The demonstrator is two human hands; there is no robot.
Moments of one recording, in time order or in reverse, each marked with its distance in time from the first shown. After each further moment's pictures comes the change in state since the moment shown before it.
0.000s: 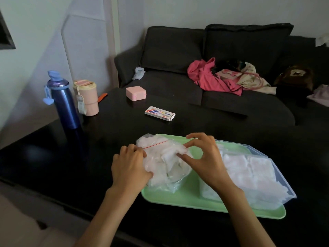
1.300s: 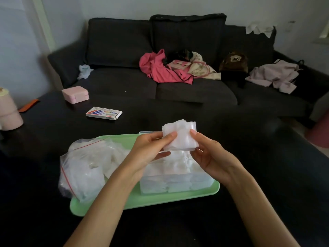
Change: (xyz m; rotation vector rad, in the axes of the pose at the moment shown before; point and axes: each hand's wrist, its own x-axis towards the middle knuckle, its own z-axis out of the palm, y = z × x) left_hand 0.007 0.176 0.008 -1.434 -0.508 0.034; right_hand -0.038 0.065 -0.137 1.205 -0.030 0.739
